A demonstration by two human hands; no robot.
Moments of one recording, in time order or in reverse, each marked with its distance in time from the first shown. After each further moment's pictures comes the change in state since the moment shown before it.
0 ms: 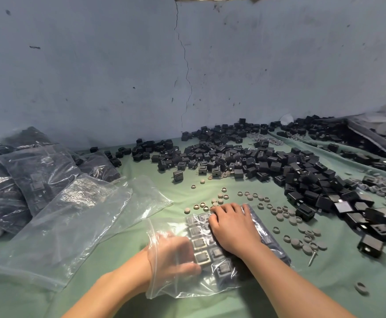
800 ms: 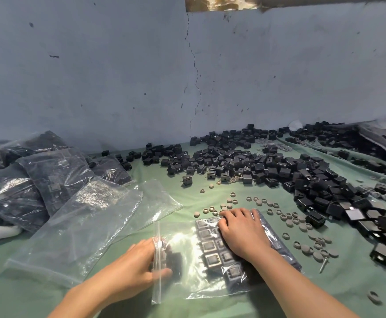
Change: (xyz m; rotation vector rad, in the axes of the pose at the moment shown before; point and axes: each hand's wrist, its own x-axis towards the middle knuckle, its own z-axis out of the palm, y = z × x) left_hand -0.053 -0.059 -0.009 0.060 0.103 -0.169; right_hand 0.002 0.001 0.001 0.001 0.005 0.008
